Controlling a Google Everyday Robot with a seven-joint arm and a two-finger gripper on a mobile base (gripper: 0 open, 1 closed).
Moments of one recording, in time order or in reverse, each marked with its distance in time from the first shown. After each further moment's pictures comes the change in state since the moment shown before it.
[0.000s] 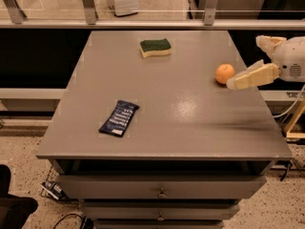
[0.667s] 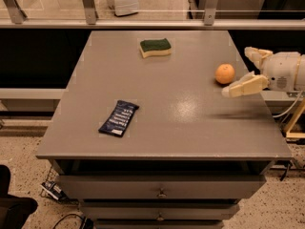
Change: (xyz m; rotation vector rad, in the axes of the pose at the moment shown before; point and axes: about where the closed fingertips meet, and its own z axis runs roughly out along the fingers) arm 0.034 -0.011 0.036 -0.082 -0.094 -0.005
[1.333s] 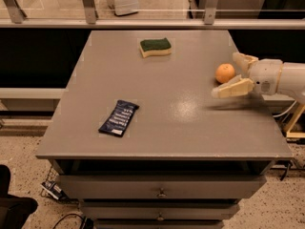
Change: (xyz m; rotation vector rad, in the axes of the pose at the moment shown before) arm 0.021 -0.008 0.035 -0.027 -0.075 0.049
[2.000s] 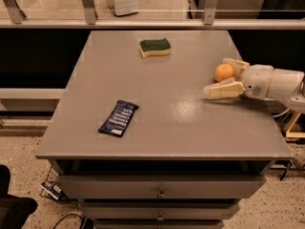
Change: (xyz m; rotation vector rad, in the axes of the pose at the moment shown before) arm 0.013 0.000 0.021 -0.003 -0.046 0.023
